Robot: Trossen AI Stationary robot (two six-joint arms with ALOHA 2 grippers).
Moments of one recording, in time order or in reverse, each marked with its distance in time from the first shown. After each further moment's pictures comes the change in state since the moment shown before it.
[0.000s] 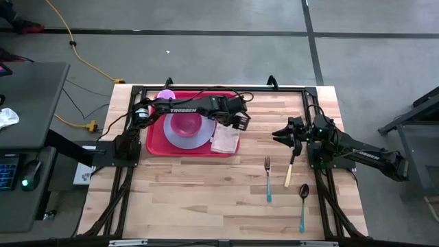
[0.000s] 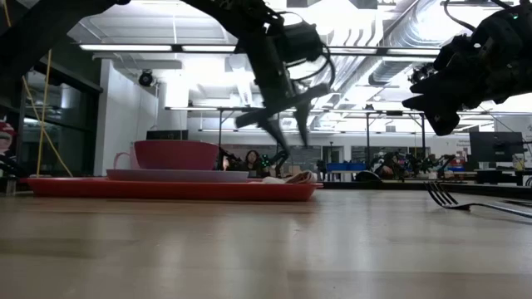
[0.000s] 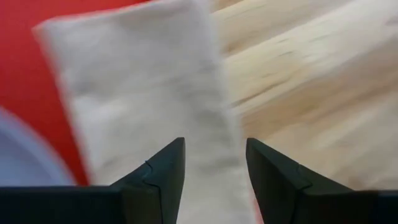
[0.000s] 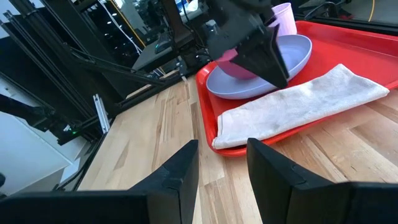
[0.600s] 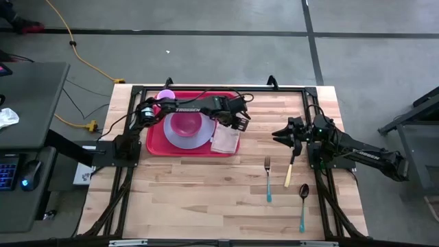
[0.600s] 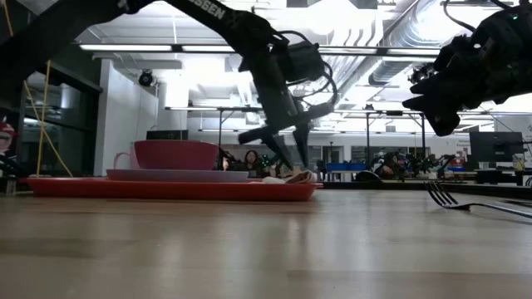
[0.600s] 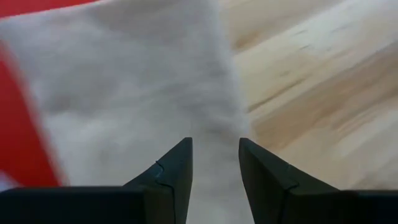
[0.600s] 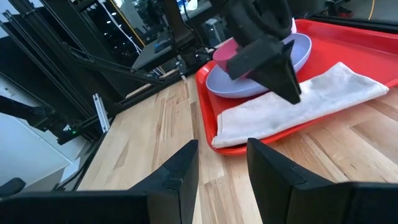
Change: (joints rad) left arm 0.034 0.070 -0.001 0.043 0.048 0.053; right arm 0.000 0.001 0.000 -0.005 0.000 0.000
